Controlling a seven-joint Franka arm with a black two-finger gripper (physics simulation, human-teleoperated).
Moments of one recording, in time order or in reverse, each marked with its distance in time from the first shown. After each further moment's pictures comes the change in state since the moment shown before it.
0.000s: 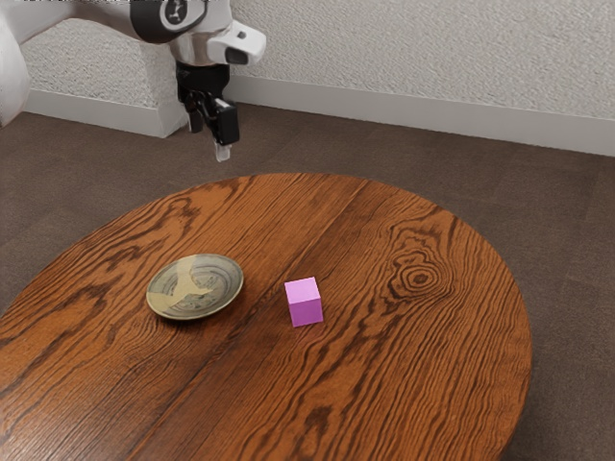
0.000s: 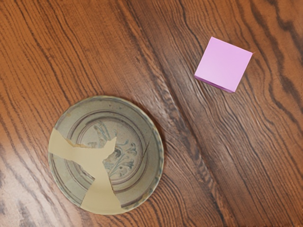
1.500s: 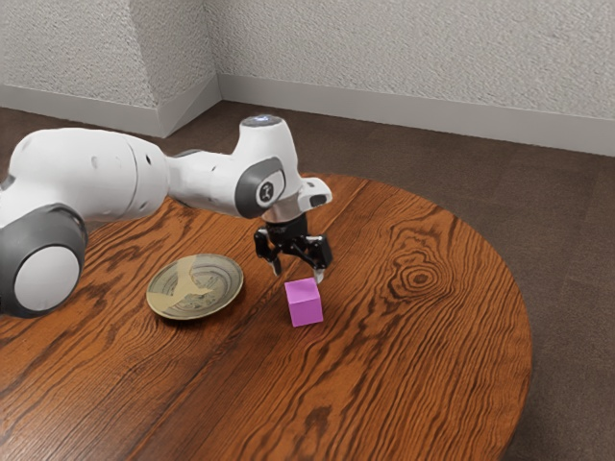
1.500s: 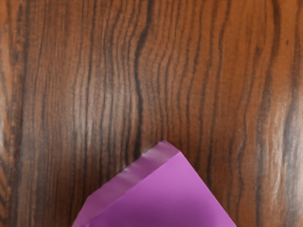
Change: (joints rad) arm -0.077 0.374 0.102 -0.252 -0.348 0.642 -0.477
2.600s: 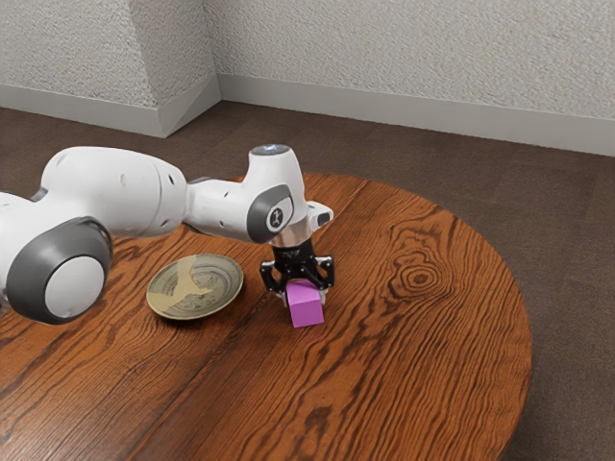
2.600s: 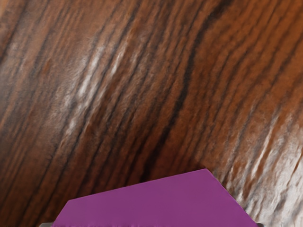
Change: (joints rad) arm -0.002 0.096 -0.003 0.016 -0.035 0.042 -0.333
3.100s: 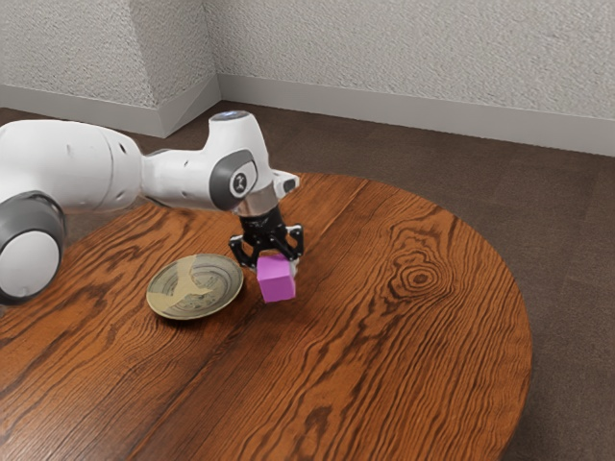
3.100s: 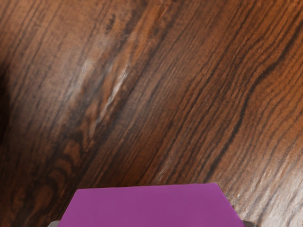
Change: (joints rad) arm 0.109 -0.153 -0.022 -0.077 0.008 -0.055 -0.020
